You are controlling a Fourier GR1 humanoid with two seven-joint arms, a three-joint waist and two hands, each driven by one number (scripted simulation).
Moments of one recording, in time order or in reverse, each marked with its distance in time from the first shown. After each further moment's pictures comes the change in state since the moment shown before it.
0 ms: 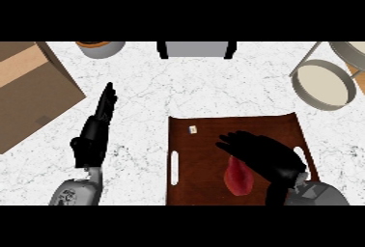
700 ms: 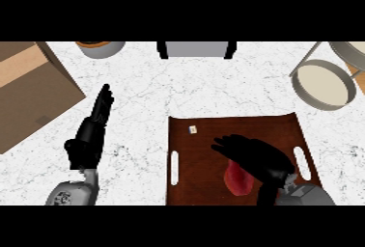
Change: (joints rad) left arm 0.017 0.004 0.025 -0.012 0.000 -0.034 -0.006; right arm 0.023 0.061 -0.005 0.084 0.040 -0.061 -0.044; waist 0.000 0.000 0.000
